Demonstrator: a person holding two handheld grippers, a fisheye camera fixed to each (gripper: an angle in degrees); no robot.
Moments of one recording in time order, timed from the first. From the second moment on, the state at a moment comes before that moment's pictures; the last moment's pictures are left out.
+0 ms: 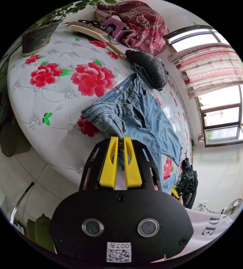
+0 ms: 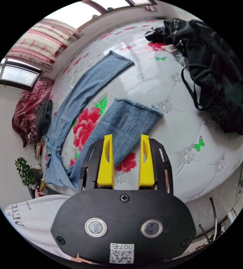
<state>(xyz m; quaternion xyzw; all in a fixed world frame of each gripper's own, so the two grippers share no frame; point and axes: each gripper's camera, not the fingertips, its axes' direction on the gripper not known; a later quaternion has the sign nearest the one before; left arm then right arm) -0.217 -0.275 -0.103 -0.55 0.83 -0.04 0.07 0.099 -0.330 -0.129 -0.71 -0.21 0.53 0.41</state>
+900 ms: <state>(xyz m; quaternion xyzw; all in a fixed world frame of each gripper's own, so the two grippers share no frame) -0.153 -0.408 -0.169 -0.54 0.84 -0.06 0.08 0.131 -0.384 -0.015 -0.55 -0.22 0.64 0.48</state>
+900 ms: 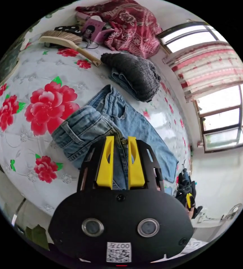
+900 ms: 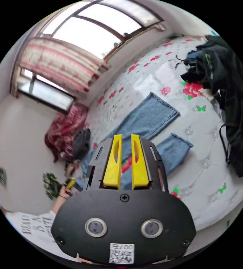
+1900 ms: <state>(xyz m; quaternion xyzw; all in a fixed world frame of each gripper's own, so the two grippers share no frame) -0.126 -0.373 -0.156 -0.56 0.83 -0.08 0.04 0.093 -0.280 -0.121 -0.61 -0.21 0.70 0.31</state>
